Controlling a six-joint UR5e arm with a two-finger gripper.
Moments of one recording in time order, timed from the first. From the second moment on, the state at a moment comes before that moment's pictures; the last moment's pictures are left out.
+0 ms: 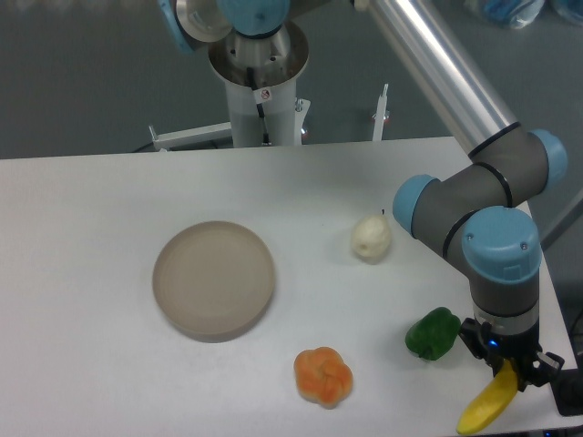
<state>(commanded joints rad) 2.37 -2.37 -1.01 -0.91 1.68 1.25</state>
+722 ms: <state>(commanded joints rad) 2.42 -2.27 -1.10 -0.92 1.64 1.30</state>
